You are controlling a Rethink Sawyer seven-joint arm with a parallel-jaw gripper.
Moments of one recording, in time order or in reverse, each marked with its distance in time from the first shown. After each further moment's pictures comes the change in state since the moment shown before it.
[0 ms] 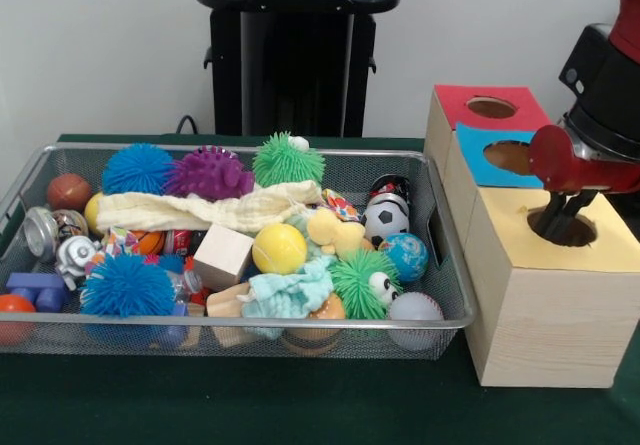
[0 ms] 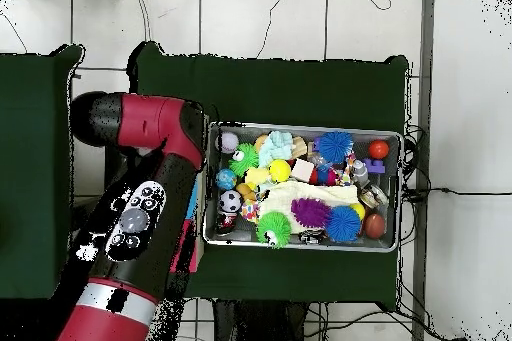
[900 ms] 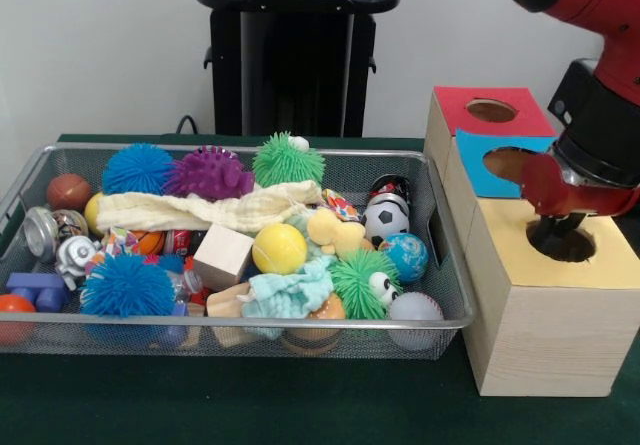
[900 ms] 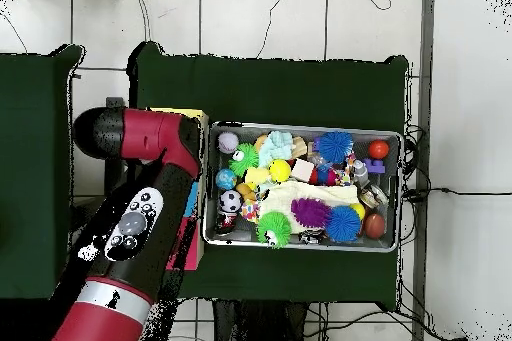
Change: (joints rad) arm 0.029 0.025 0.010 0.056 0.012 -0.111 0.000
